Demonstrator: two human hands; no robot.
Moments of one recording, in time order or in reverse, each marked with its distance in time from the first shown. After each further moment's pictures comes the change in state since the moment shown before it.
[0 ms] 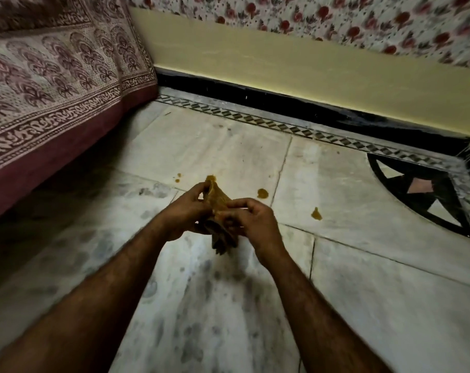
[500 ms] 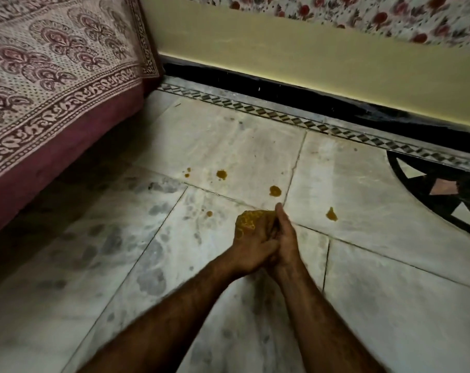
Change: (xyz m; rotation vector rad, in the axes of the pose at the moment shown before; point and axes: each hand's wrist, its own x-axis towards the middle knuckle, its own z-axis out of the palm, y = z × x) left_hand -0.014 -0.028 0.097 0.319 -0.234 0.198; right_hand 0.019 0.049 -0.005 0.897 0.095 0.483
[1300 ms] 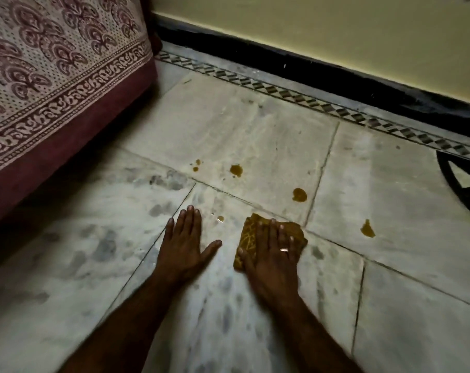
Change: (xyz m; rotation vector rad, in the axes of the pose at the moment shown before) left_hand 0.024 -0.213 -0.096 0.935 0.426 -0.301; right_hand 0.098 0.069 -0.034 -2.089 0.146 -0.667
